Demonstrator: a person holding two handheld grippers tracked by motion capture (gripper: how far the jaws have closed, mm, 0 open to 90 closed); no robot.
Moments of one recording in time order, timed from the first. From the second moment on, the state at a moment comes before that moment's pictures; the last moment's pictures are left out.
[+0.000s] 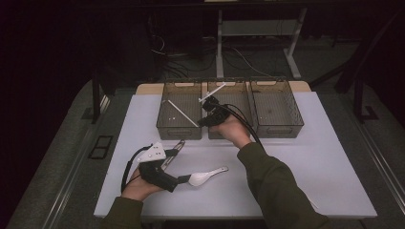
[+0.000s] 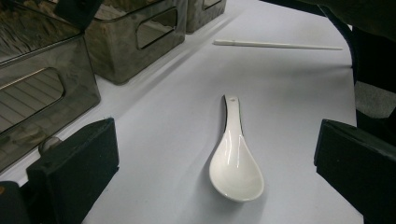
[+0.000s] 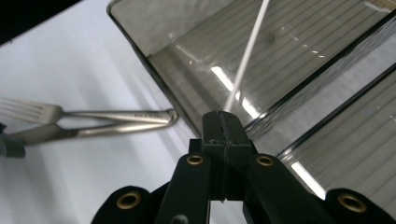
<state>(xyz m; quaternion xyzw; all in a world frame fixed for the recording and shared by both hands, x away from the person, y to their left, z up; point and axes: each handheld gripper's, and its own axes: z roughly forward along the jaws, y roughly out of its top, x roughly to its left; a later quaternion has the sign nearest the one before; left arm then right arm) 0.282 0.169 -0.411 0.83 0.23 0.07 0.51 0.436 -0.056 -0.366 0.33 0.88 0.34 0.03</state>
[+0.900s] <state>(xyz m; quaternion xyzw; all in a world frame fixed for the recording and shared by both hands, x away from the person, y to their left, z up) 0.281 0.165 -0.414 0.83 0.23 0.07 0.50 0.359 -0.175 -0.352 0.31 0.85 0.42 0.05</state>
